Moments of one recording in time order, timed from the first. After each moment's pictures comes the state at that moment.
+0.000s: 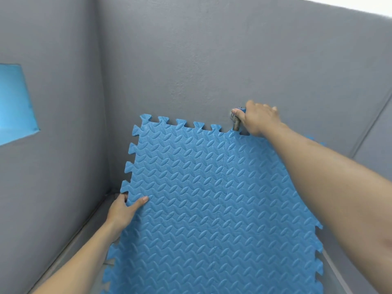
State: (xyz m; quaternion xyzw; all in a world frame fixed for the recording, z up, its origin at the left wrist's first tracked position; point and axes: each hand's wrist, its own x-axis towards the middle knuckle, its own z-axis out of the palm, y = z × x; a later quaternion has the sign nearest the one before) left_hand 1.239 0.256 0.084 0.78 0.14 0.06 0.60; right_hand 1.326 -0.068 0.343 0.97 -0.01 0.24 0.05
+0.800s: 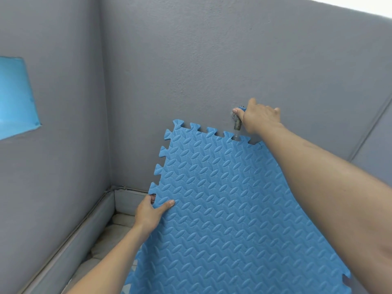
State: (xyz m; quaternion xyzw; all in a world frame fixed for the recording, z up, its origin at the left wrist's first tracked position) left_hand 1.235 0.191 0.075 0.76 0.12 0.05 0.63; right_hand 1.329 -0.061 0.342 0.96 -0.04 0.25 0.10
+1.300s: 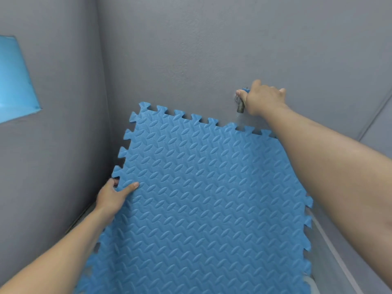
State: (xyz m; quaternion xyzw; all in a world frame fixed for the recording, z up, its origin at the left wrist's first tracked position) left_hand 1.226 0.281 0.074 0.77 0.18 0.10 0.60; right_hand 1.322 -0.056 0.342 0.97 -0.06 0.24 0.07
